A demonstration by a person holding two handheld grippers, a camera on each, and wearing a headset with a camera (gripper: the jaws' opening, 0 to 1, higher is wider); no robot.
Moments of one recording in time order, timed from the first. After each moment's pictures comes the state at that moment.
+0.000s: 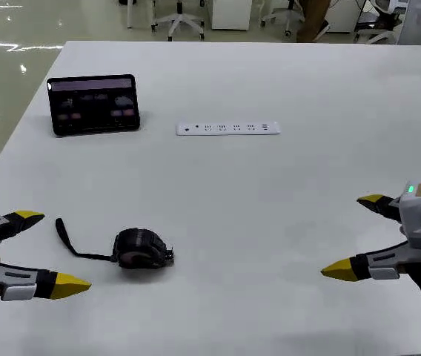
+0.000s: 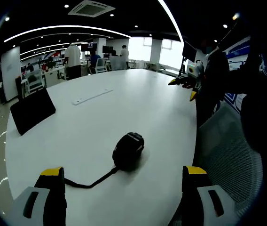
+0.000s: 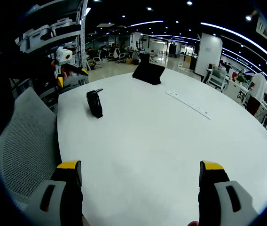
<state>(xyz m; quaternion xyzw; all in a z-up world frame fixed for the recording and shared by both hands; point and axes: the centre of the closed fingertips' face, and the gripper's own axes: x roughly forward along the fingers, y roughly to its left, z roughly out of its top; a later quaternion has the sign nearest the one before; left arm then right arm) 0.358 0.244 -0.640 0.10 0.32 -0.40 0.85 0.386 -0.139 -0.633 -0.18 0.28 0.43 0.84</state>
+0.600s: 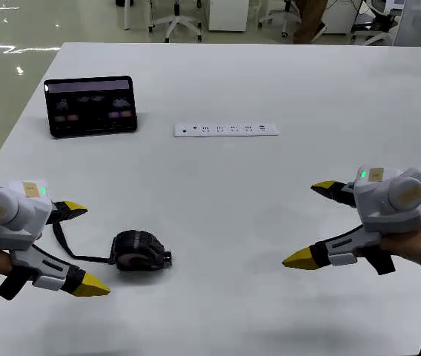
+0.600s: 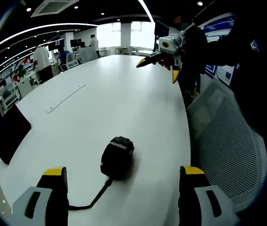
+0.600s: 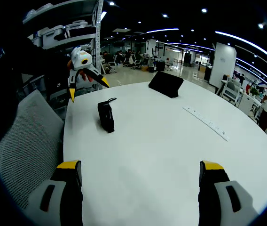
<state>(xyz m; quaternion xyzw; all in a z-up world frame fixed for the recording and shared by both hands) 0.370 0.199 -0.651 0.19 0.32 -0.49 0.79 0.396 -0.077 -0.630 -0.19 0.25 0.49 0.81</state>
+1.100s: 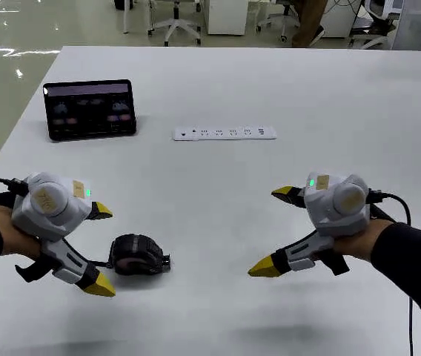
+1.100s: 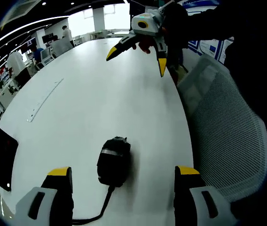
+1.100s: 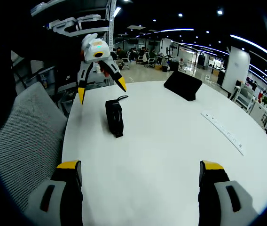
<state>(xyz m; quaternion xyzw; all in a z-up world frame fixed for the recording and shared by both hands) 0.379 0.175 -0.671 0.29 0.35 -0.55 0.71 0.403 -0.020 -0.658 -0.21 0.25 0.54 0.77</state>
